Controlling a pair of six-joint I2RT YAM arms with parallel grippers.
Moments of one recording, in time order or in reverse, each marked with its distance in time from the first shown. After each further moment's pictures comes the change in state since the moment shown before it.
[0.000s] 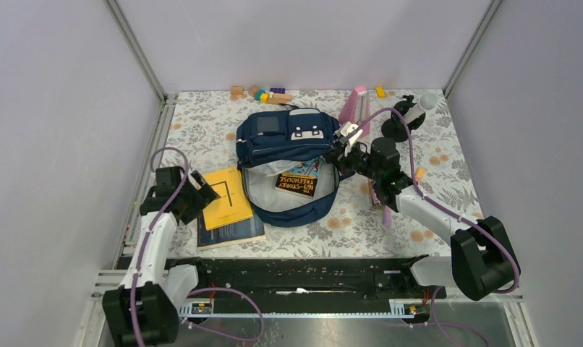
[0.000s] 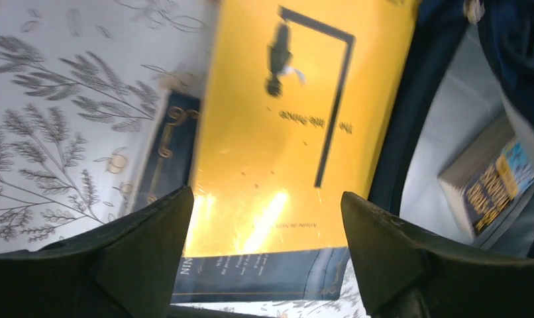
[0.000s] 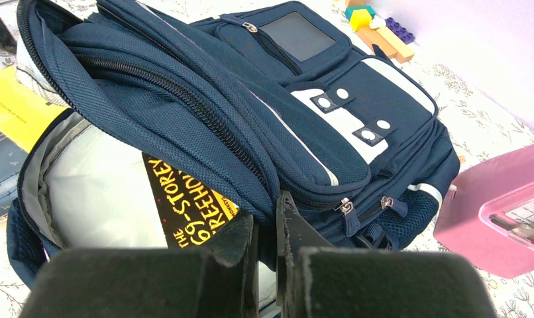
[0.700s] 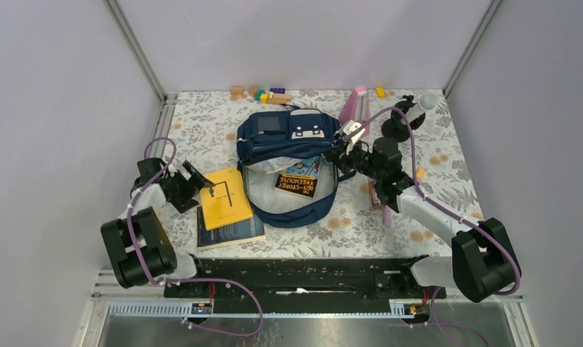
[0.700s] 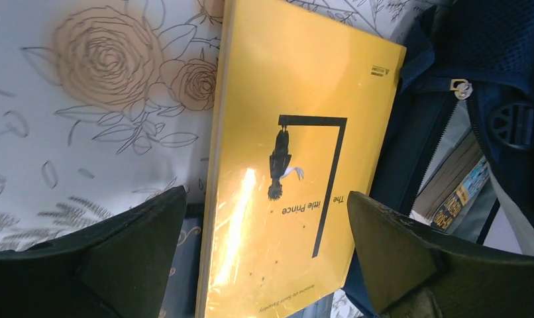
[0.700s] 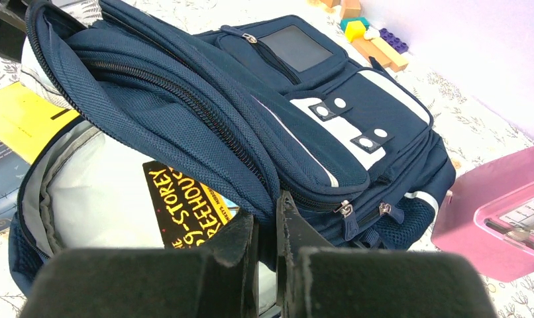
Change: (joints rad) left arm 0.327 0.407 0.049 0.270 0.358 0.175; right arm -0.005 -0.011 -0.002 0.026 0.000 0.027
